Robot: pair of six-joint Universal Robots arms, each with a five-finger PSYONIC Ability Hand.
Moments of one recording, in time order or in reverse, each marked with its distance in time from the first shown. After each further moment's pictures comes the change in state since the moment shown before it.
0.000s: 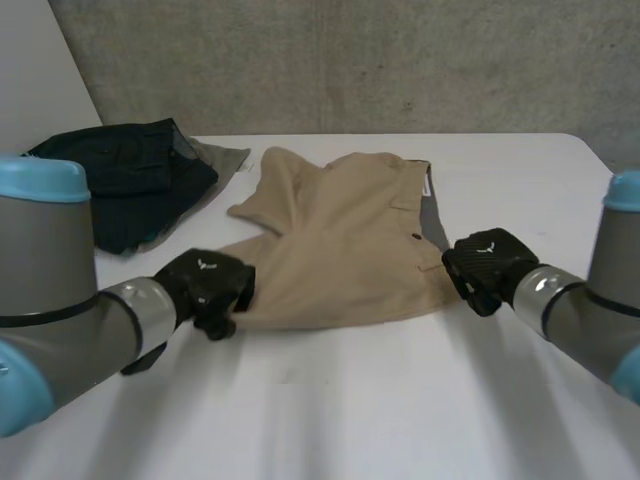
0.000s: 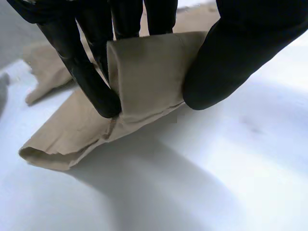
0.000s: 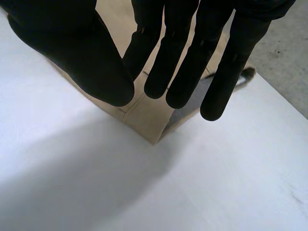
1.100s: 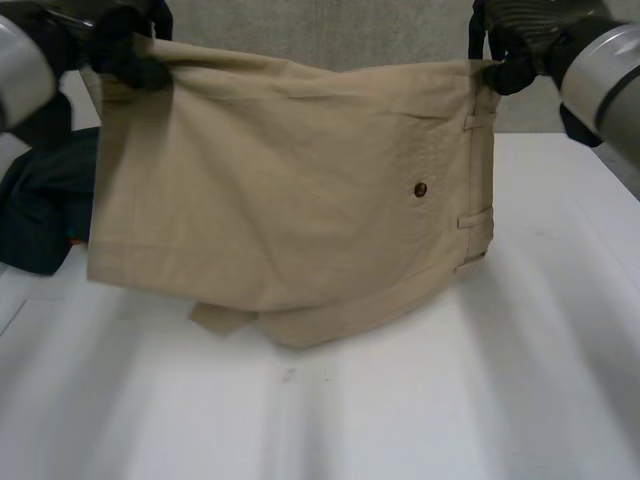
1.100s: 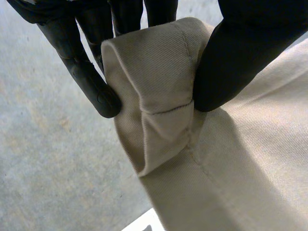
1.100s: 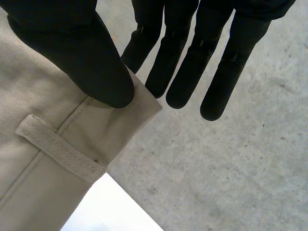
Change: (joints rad) left arm 0.146 0.063 0.638 -0.048 0.047 -0.208; right arm 0.048 -0.036 -0.690 0.144 0.048 0.282; left_hand 0.000 -0.003 -0.004 0.000 -0.033; right_hand -0.050 -0.008 -0.005 -0.004 -0.004
